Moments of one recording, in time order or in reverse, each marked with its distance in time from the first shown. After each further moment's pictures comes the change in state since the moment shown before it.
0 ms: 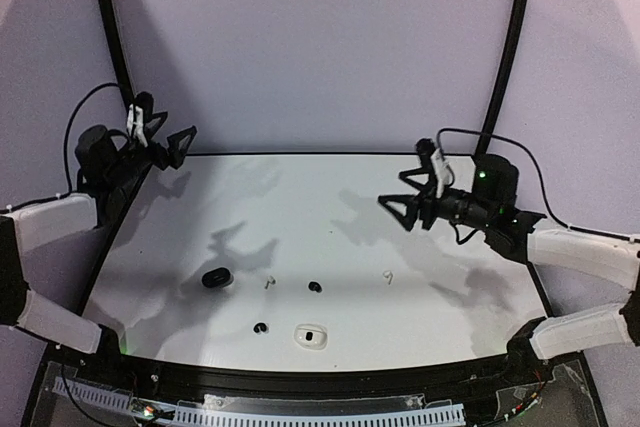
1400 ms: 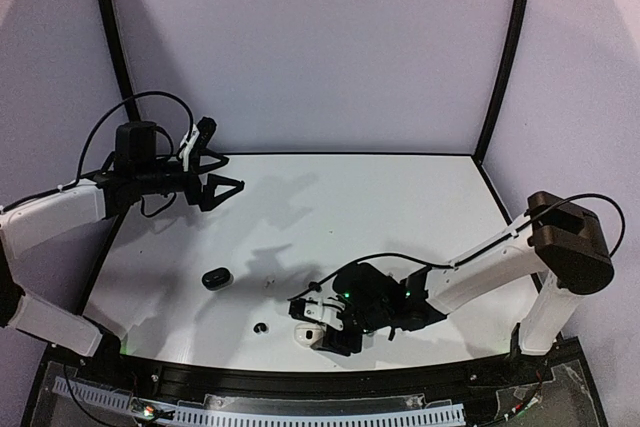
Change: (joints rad) left arm -0.270 -0.010 0.189 -0.712 0.231 0.138; right arm 0.747 0.600 0.144 -0.260 0.304 -0.176
